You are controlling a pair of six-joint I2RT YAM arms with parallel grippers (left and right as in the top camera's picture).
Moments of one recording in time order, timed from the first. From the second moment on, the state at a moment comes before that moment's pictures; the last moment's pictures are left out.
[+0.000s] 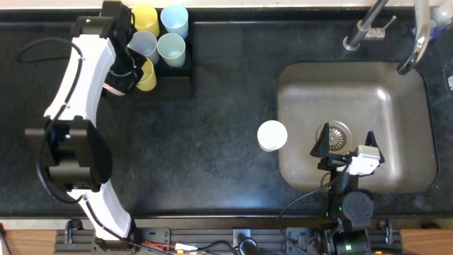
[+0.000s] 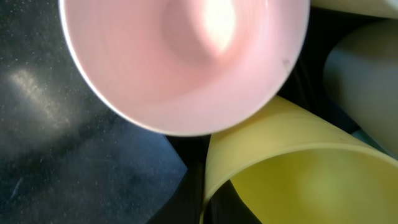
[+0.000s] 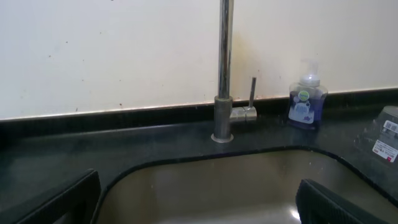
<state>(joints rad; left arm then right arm) -0.03 2.03 1.78 -1.26 -0.06 -1.12 0.14 0.01 0.02 0.01 0.30 0.07</state>
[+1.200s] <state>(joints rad) -0.17 1.94 1.78 -1.24 -0.13 -1.13 0.14 0.01 0.02 0.01 0.30 0.07</state>
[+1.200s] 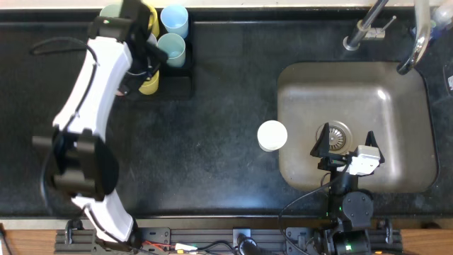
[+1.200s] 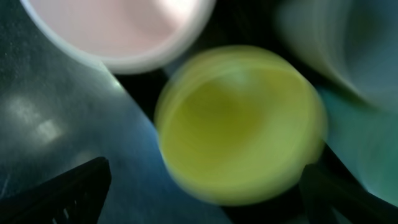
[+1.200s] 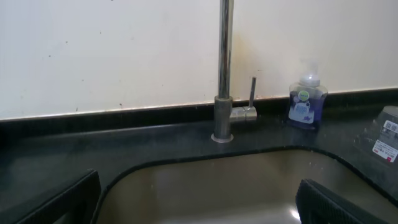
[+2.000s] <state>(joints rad) -0.05 0.95 1.00 -0.61 -0.09 -0.24 0.14 0.01 0.02 0.01 0.30 0.07</state>
